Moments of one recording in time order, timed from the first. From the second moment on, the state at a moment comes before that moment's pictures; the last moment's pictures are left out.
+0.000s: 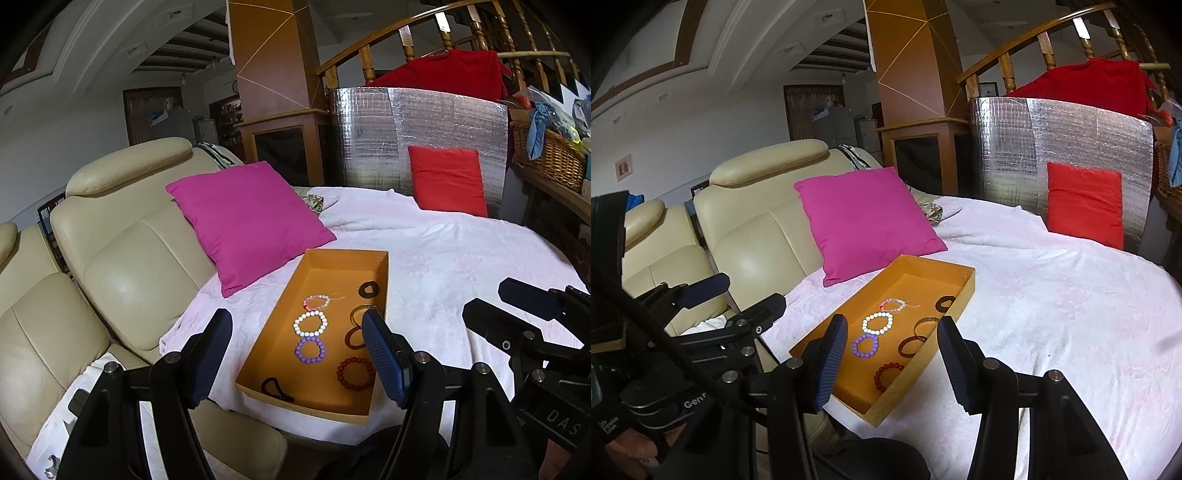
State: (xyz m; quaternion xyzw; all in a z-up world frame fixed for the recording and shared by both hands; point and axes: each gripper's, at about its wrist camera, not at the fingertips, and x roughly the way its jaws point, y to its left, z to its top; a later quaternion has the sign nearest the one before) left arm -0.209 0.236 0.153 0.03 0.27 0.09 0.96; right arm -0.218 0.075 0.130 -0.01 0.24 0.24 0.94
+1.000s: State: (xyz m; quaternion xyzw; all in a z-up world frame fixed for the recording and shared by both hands) left arm -0.186 0.284 0.141 -0.01 0.27 0.11 0.96; right arm -0.183 0.121 0.117 -0.06 0.26 0.25 0.93
